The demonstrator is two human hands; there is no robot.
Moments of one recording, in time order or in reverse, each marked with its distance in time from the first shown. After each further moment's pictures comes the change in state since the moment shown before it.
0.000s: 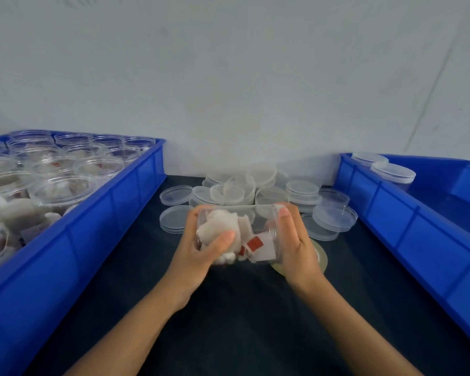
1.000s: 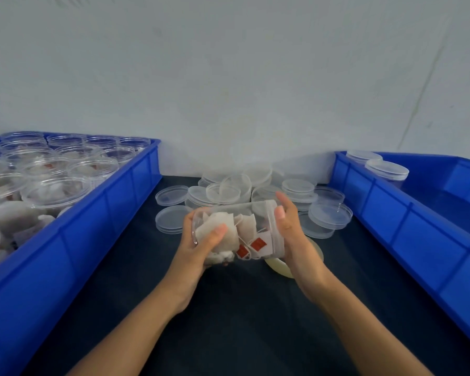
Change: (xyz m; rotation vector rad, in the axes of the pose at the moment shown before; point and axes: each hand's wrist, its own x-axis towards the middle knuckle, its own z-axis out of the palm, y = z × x) left_hand 0.003 -0.006 0.001 -0.126 0.037 -0.072; right_hand 0.007 -0.015 -0.011 0.112 -0.179 0.199
